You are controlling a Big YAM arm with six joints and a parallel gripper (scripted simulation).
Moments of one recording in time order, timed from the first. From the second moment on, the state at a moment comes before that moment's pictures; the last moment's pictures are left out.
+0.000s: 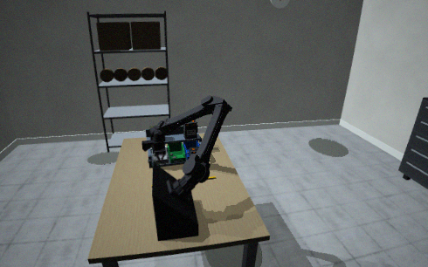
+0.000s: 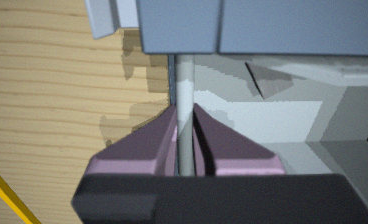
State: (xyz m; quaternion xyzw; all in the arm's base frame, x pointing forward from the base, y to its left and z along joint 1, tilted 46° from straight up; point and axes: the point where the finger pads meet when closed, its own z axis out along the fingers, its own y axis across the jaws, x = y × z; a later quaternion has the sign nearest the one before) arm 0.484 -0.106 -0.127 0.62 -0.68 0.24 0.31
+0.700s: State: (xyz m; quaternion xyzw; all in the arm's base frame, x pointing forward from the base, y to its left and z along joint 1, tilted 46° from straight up) arm 0.484 -0.105 -0.126 0.62 -0.68 0.24 0.31
